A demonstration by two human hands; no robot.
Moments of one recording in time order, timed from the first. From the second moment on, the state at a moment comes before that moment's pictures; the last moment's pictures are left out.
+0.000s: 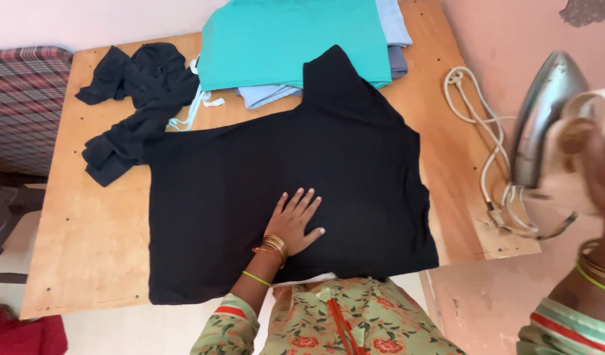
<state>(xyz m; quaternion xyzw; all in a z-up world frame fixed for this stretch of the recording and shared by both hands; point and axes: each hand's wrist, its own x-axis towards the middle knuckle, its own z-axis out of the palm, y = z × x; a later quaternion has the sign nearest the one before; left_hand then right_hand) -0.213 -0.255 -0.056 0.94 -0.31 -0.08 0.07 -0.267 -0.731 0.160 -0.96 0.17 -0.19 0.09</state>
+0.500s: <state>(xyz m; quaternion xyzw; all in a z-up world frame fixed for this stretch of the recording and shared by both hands) -0.198 -0.261 -0.041 0.94 -0.29 -0.16 0.11 -0.196 -0.534 0.035 -0.93 0.22 0.02 0.30</state>
